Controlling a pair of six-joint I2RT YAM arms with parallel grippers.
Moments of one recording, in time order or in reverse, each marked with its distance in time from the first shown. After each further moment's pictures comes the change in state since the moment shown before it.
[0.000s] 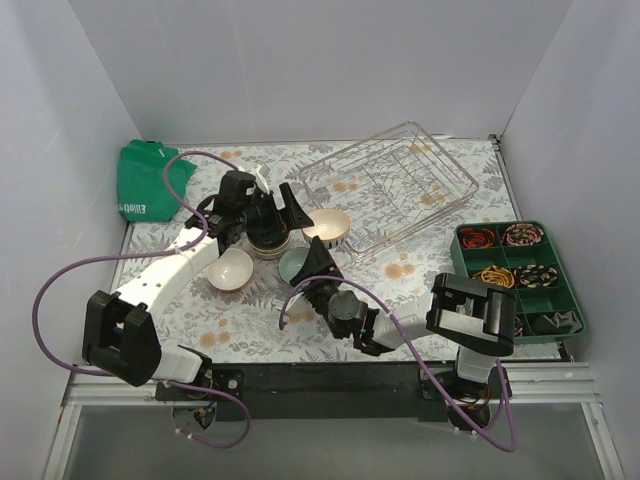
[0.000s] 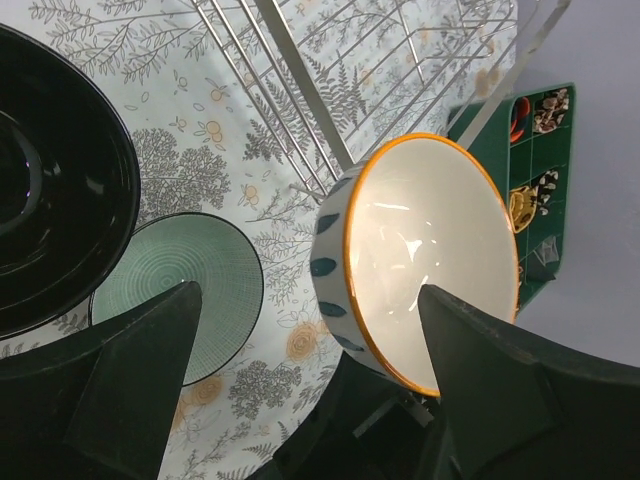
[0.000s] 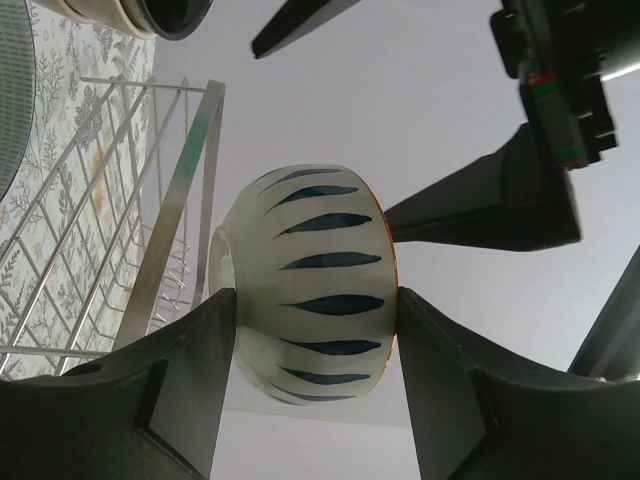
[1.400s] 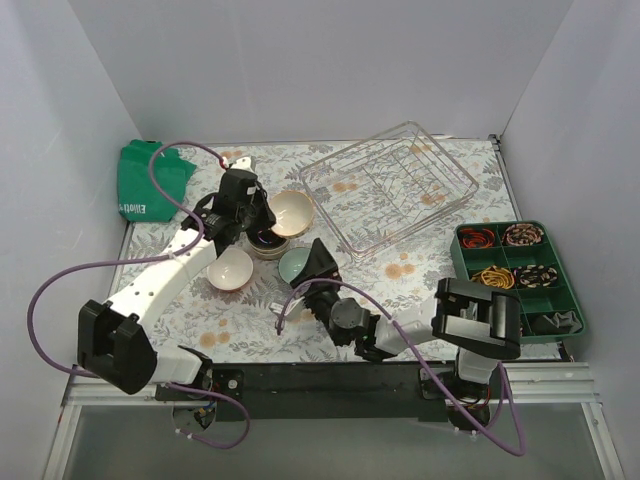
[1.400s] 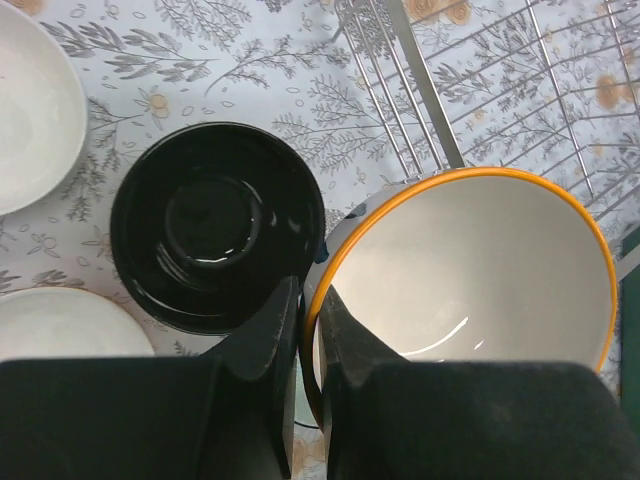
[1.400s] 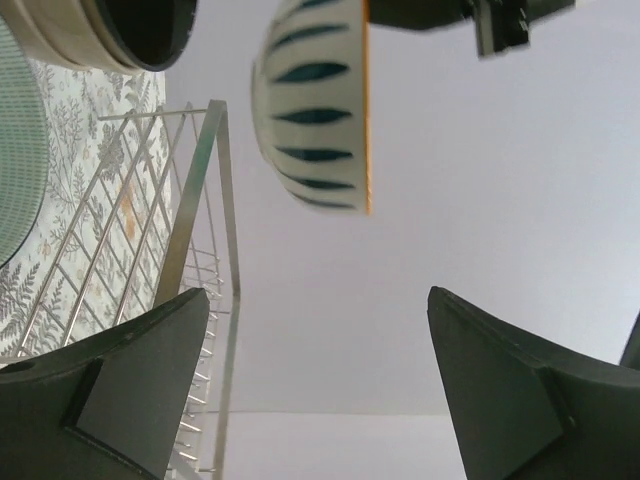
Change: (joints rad) left arm -0.041 -0.017 0.051 -0.104 -0.435 0.137; right arm 0.056 -0.002 -0.008 0.040 0.034 0.091
